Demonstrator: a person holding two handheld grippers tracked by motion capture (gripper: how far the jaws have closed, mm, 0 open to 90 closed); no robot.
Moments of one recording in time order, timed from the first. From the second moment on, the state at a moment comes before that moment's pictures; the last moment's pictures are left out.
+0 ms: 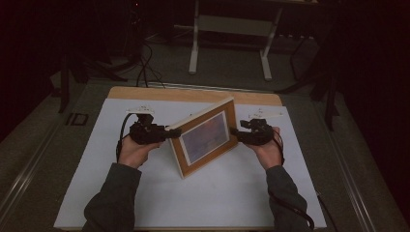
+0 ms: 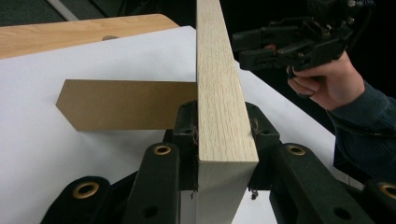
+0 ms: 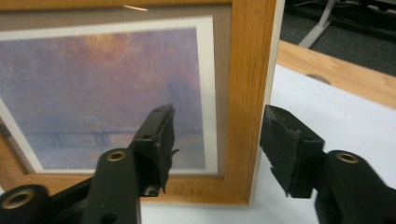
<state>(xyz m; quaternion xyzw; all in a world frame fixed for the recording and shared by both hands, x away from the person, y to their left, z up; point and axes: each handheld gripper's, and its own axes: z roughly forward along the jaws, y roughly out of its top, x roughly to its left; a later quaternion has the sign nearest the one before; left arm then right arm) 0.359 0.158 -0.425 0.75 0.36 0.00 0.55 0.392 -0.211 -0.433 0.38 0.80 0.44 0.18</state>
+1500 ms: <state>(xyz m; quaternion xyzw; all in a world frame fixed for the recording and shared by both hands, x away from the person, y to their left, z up) 0.371 0.159 -0.425 0.77 0.32 0.00 0.55 0.461 -0.207 -0.430 0.34 0.80 0.49 0.08</state>
